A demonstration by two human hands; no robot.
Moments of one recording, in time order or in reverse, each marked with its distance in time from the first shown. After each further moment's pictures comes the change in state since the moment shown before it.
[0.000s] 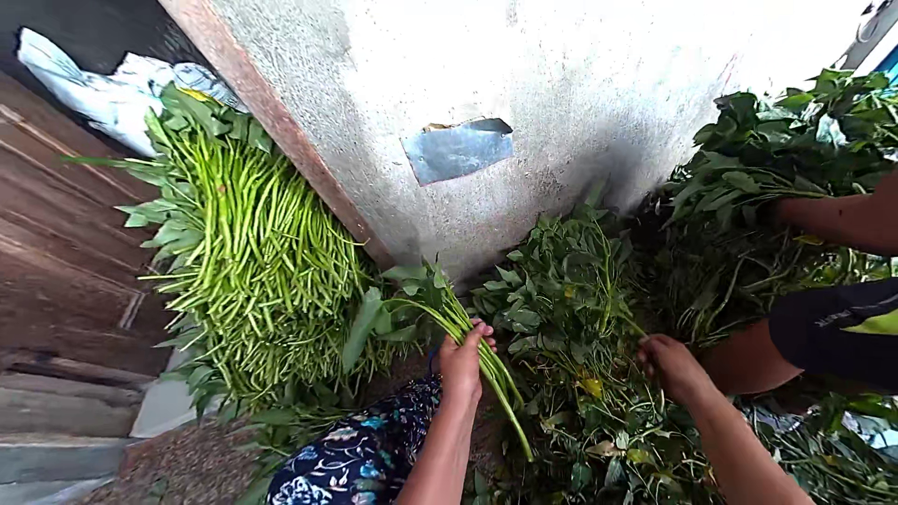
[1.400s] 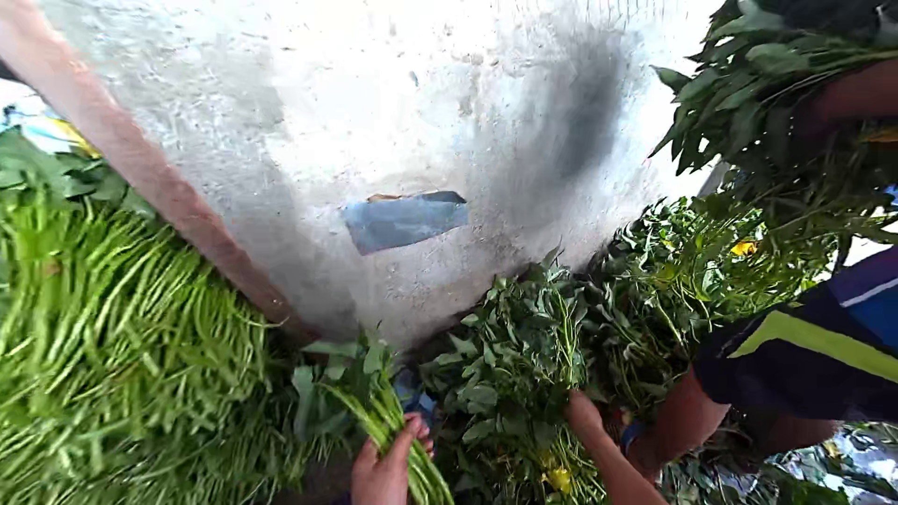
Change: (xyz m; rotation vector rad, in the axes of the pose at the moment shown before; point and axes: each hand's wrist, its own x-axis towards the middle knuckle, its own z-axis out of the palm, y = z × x) left_hand 0.008 0.025 0.003 0.090 0.002 0.034; right_hand 0.136 0.038 0.071 -0.942 0.014 -0.028
